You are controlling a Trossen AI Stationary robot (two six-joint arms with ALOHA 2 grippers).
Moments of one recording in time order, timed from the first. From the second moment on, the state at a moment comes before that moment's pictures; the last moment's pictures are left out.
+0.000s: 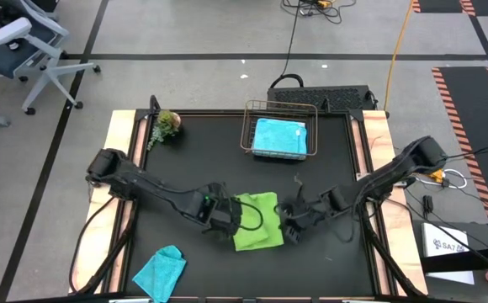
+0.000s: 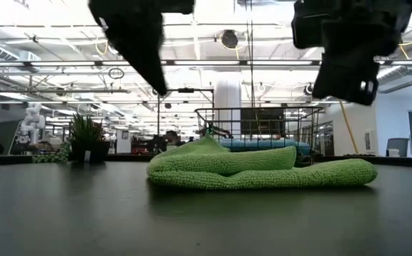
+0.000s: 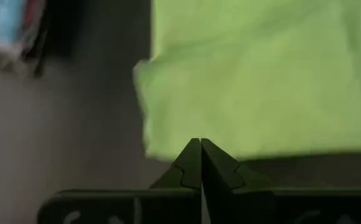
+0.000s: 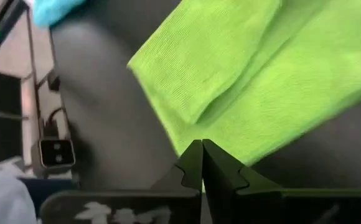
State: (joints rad) left arm -0.36 1.81 1.40 -0.83 -0.39 -0.40; right arm 0.41 1.44 0.76 -0.15 0.07 0.99
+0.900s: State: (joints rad) left arm -0.24 1.76 1.28 -0.79 -0.32 -0.42; right arm 0.44 1.68 0.79 0.00 0.09 0.29
